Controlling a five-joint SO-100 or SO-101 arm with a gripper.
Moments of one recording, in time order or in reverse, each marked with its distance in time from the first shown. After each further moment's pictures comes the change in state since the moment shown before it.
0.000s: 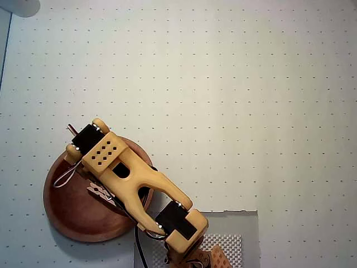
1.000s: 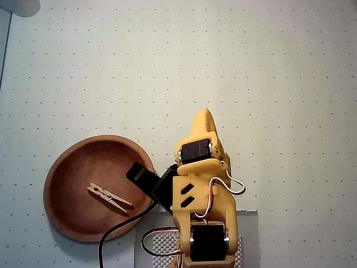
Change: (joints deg) arm 46.6 53.8 4.7 -18.8 72.7
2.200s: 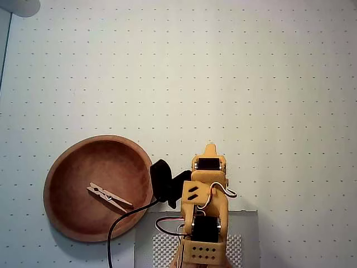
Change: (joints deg) arm 2.8 42.6 81.7 -19.9 11.0
